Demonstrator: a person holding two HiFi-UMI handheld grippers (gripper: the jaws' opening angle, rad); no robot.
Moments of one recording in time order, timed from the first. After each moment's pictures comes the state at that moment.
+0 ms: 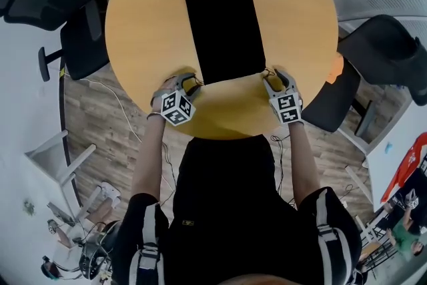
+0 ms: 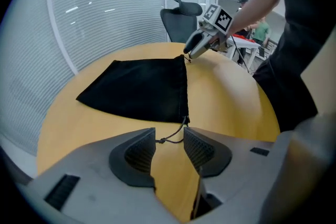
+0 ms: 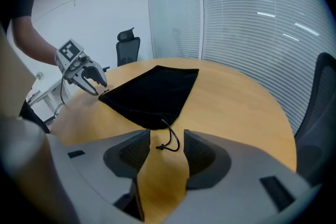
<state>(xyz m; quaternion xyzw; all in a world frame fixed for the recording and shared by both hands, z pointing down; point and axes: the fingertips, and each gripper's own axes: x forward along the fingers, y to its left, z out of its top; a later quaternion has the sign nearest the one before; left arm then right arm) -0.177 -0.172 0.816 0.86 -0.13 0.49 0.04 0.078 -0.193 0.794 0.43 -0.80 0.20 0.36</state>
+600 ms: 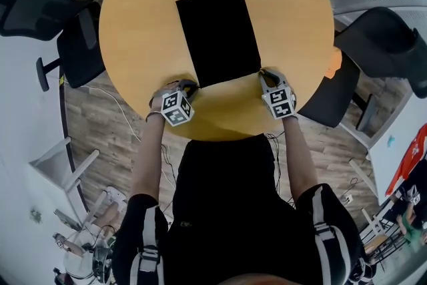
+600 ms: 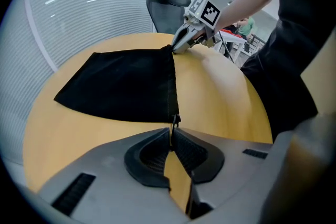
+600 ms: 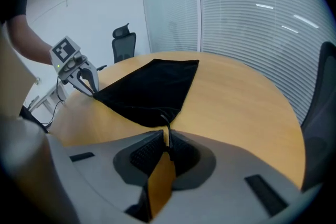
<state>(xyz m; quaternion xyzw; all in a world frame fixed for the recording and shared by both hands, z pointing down) -0.166 -0.156 0.832 0.85 -0.04 0.53 0.06 0.072 -0.196 0.818 0.43 -0.79 0.23 0.37</state>
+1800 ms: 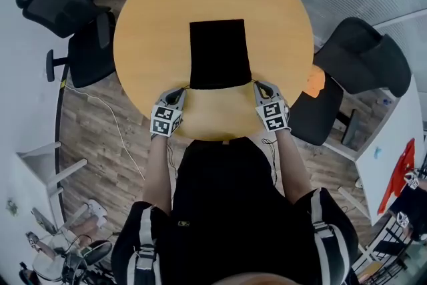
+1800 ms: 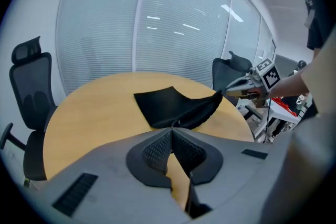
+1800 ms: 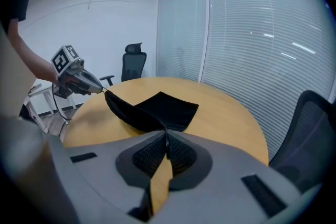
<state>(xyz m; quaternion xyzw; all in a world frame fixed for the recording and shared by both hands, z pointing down) -0.186 -0.161 0.718 0.85 -0.40 0.27 0.22 0.075 -0.176 0.701 0.45 -0.82 0.12 0.33</state>
